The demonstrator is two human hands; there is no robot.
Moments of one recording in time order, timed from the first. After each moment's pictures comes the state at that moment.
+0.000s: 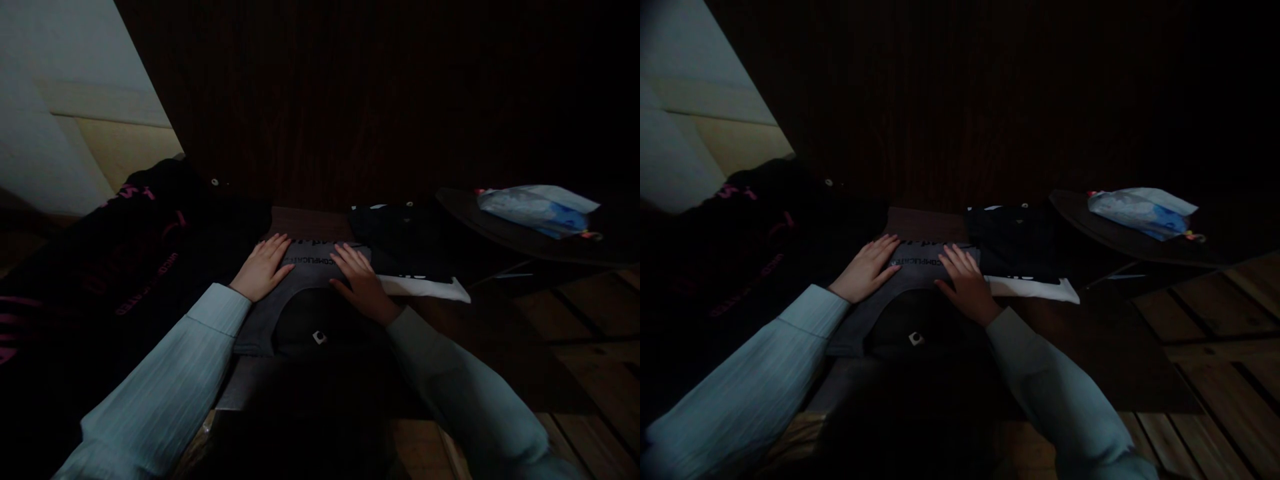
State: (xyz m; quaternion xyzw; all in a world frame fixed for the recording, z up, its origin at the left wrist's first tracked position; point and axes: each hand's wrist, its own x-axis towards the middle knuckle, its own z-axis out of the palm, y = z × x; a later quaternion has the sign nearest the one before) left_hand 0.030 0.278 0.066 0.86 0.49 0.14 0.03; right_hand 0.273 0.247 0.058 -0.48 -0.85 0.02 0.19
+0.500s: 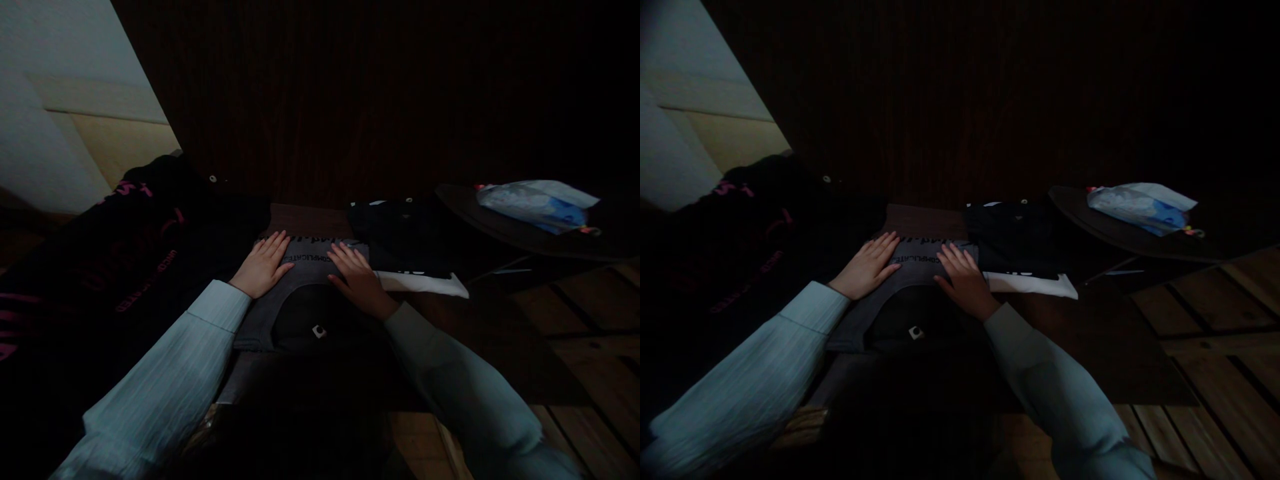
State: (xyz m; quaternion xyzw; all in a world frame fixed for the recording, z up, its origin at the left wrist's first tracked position) left_hand 0.031 0.279 0.060 0.87 0.49 0.10 0.02; right_hand 0.272 0.249 0.053 -0.49 -0.86 0.02 0.16
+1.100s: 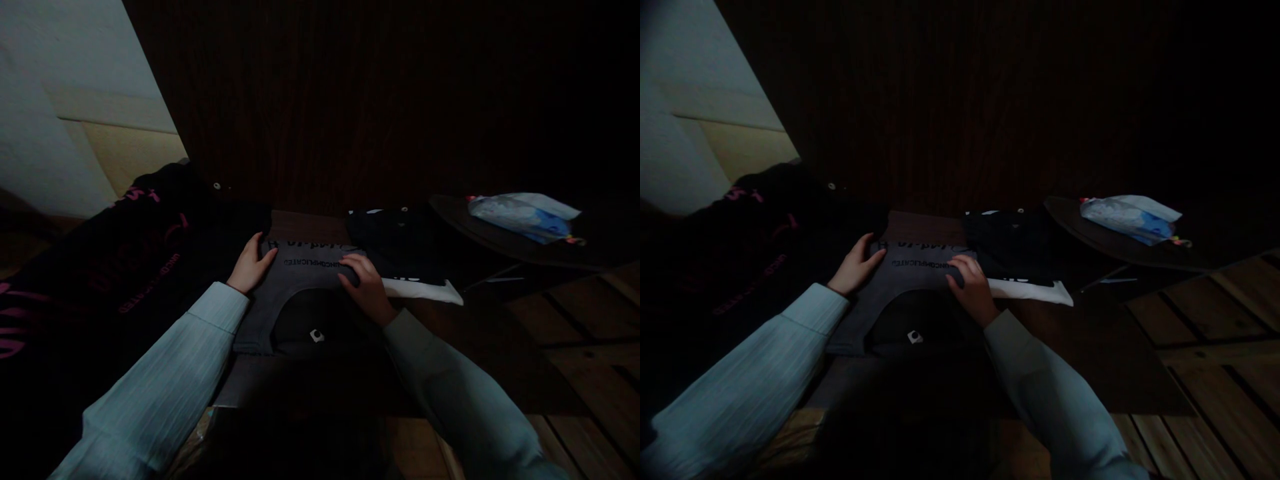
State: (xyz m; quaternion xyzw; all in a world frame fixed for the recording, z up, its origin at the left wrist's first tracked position) left_hand 0.017 0.294 0.051 0.68 0.62 0.34 0.19; right_hand 0.281 0.246 0.053 -0.51 -0.78 0.04 0.36
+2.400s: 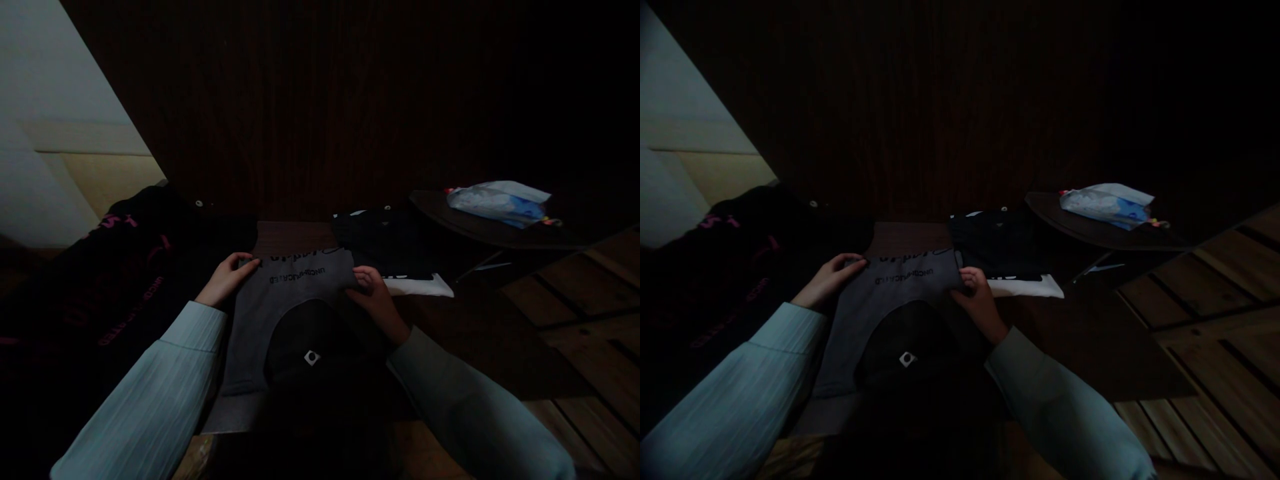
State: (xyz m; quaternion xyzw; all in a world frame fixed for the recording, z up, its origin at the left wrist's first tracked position) left_hand 0.011 0.291 0.080 0.53 0.63 0.39 0.42; right_hand 0.299 0.224 0.051 -0.54 -0.53 0.39 0.52
